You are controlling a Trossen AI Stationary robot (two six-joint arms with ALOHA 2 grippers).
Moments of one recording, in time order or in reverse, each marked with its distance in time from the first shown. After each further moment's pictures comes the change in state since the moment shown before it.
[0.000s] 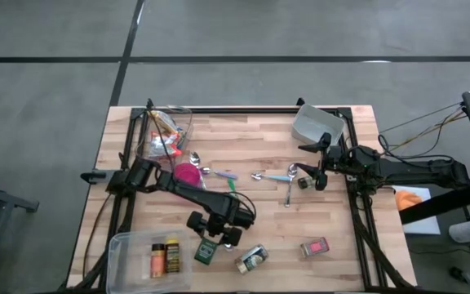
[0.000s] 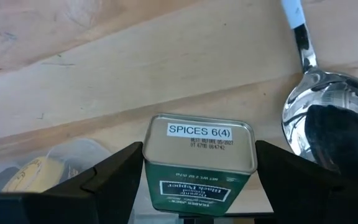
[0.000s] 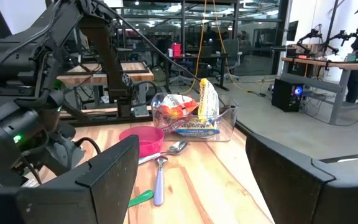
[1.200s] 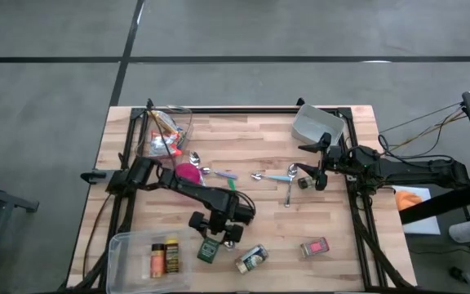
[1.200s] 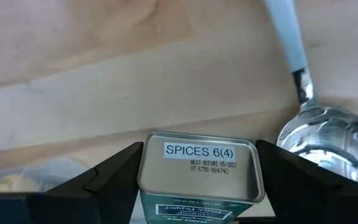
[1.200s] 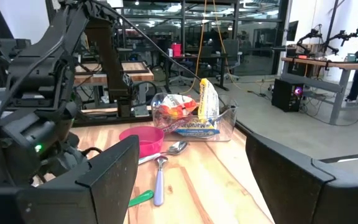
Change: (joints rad) left arm 0.042 0.000 -0.080 0.129 0.057 -0.015; right arm 0.000 0.000 0.000 0.000 0.000 0.000
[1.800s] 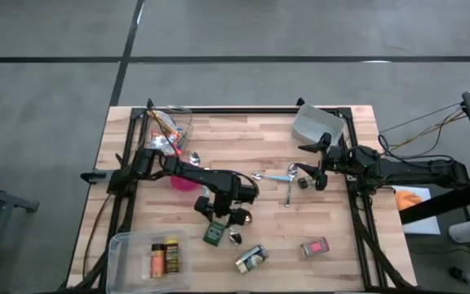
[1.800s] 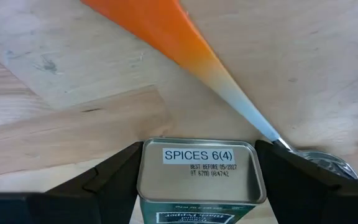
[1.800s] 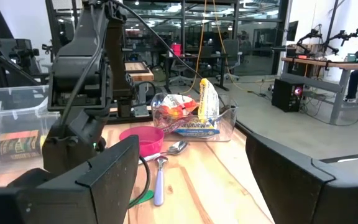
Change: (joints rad) left arm 0.134 0.000 0.001 -0.019 -0.042 0.161; right arm 0.000 0.000 0.000 0.000 0.000 0.000
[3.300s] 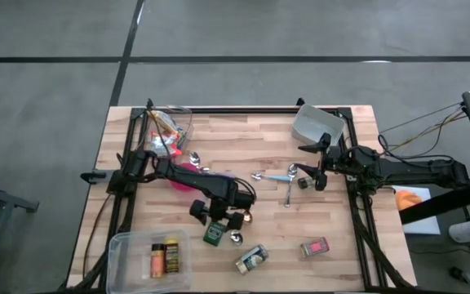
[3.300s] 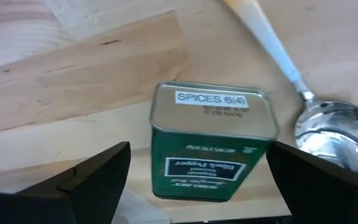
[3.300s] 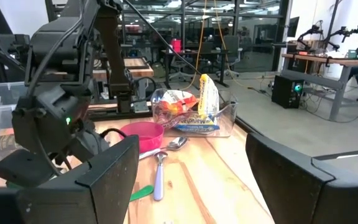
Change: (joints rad) left arm -0.059 -0.070 -0.002 -0.045 -0.025 -0.089; right arm 0.000 0.000 0.000 -0.018 0.000 0.000
